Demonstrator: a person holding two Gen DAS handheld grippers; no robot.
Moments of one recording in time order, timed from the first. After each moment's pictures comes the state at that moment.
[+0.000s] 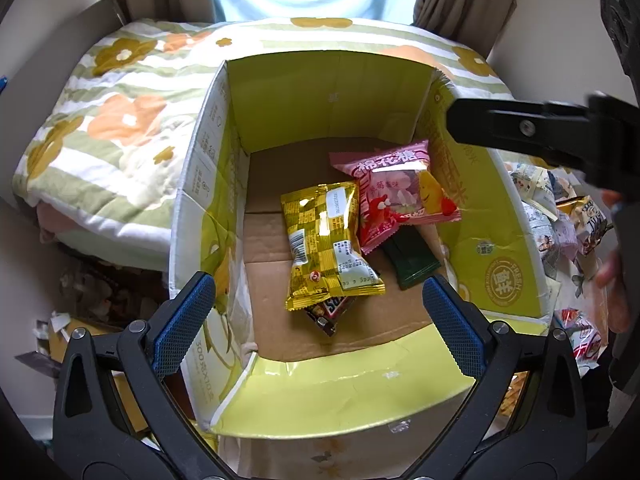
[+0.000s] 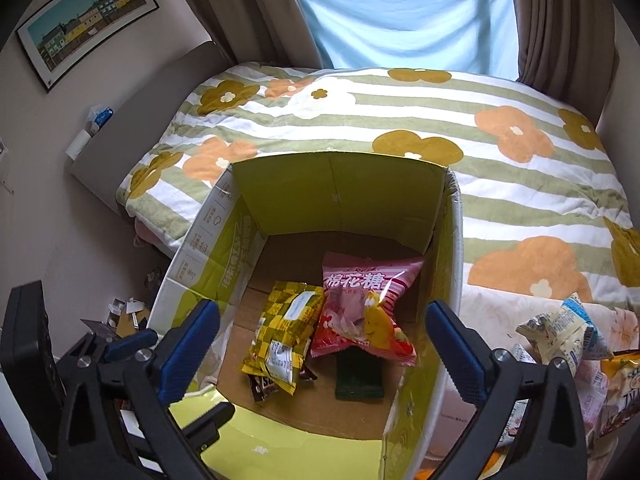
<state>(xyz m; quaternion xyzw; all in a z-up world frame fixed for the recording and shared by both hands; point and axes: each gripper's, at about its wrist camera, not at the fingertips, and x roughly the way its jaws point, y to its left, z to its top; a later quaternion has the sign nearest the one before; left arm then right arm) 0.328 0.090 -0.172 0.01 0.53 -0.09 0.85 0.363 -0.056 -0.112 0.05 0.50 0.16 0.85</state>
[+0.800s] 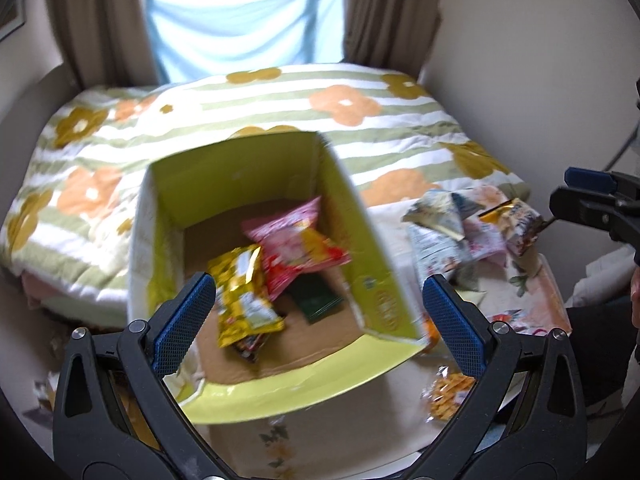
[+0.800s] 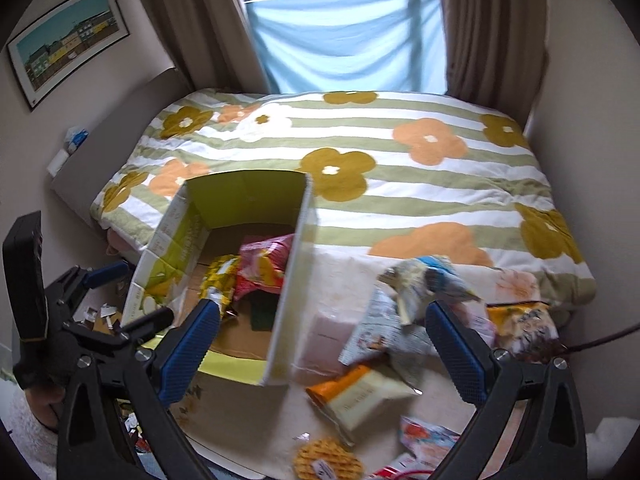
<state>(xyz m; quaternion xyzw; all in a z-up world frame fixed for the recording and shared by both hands) 0.302 0.007 -0.088 0.05 0.45 -0.19 0.87 0.259 -0.190 -0.031 0.04 0.48 0.06 0.87</state>
